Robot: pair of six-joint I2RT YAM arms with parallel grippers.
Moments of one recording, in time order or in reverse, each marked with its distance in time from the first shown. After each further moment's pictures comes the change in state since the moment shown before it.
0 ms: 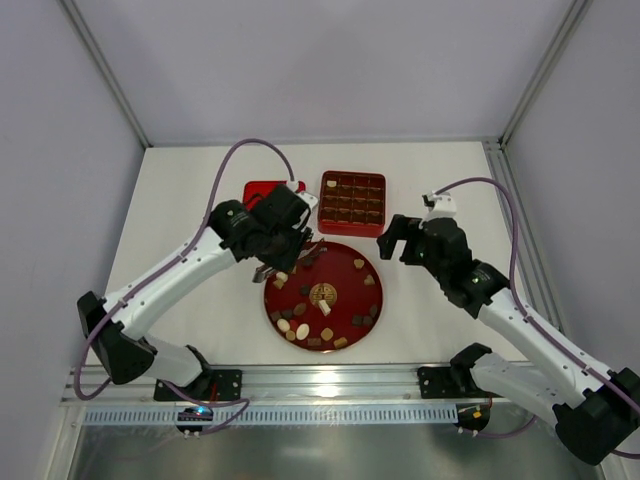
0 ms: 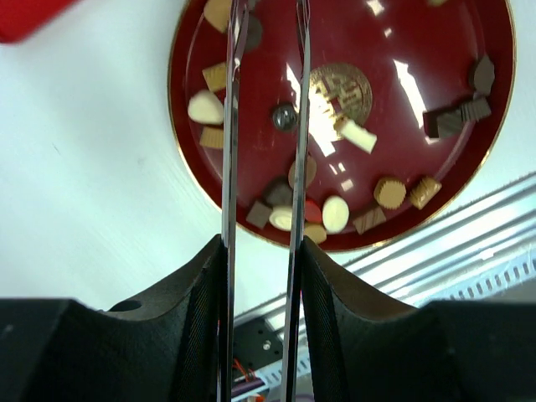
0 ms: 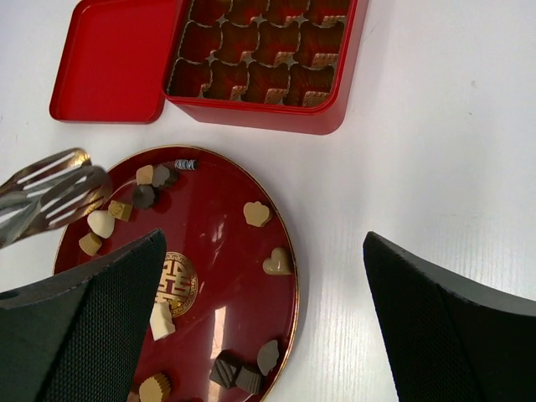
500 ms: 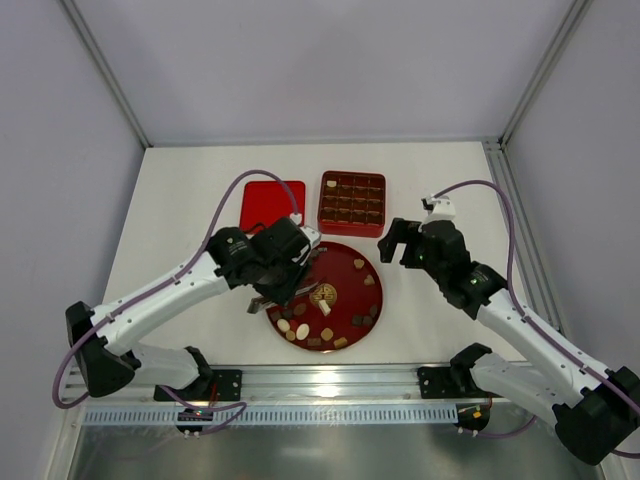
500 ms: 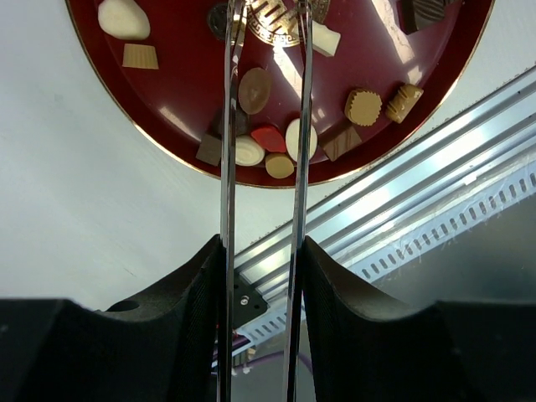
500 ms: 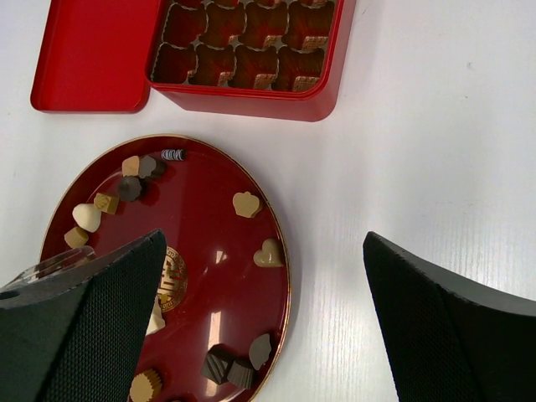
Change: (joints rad) left arm -0.119 -0.146 -0.193 -0.040 0.076 -0.079; right arm -0.003 0.002 -0.026 -0.006 0.003 0.005
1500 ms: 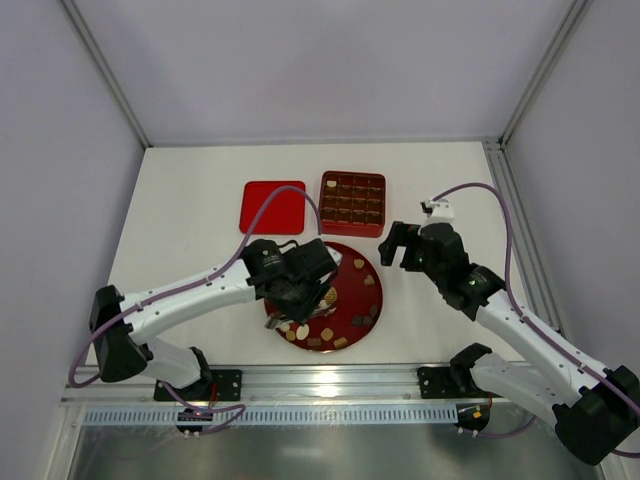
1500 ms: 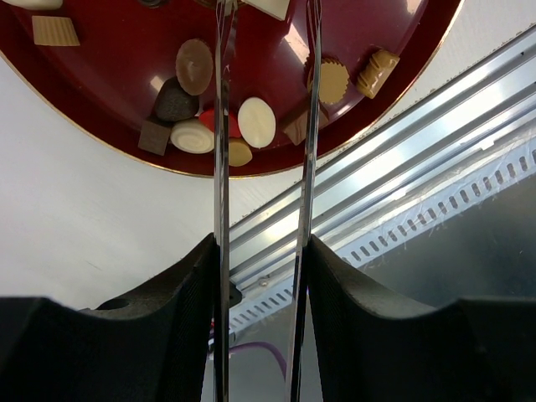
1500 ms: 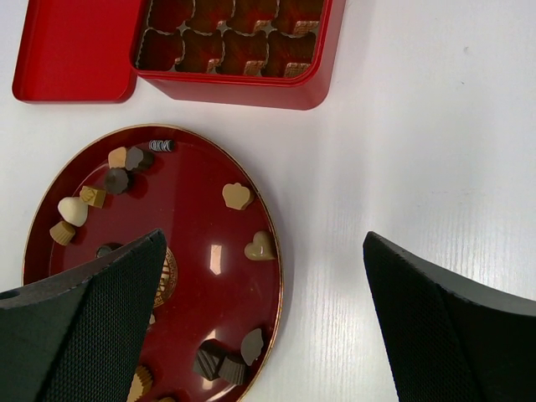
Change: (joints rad) left arm -0.158 0.110 -0.011 0.010 -0.007 -0.110; right arm 0.000 0.000 -0.023 0.000 0.004 0.000
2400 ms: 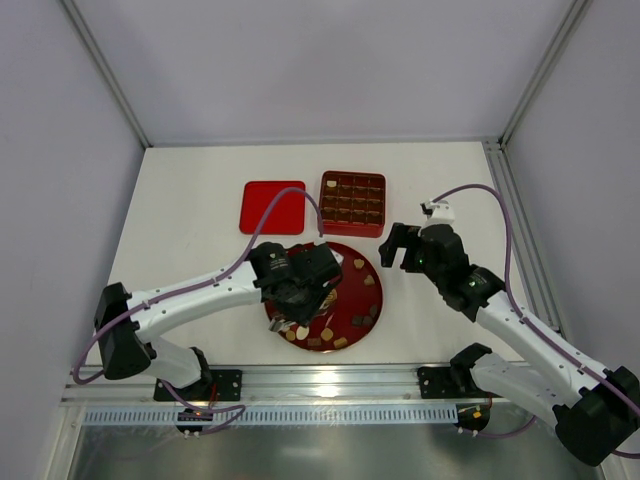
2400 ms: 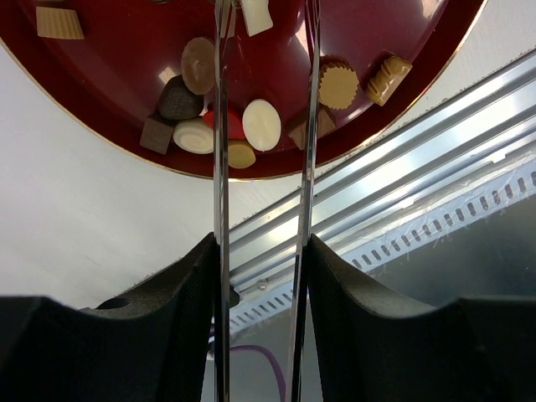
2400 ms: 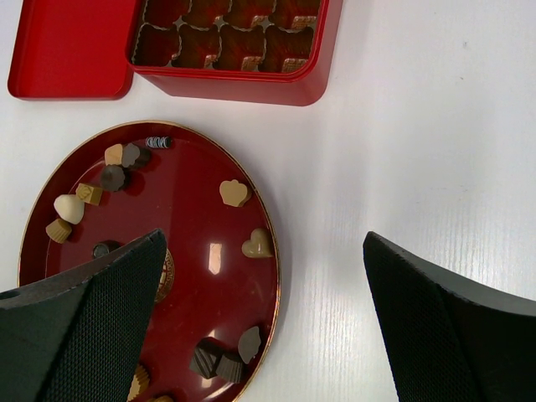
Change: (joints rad) left arm -0.029 0.029 -0.003 0.000 -0.048 -0.051; right arm 0.000 -0.006 -0.013 0.000 0.000 0.000
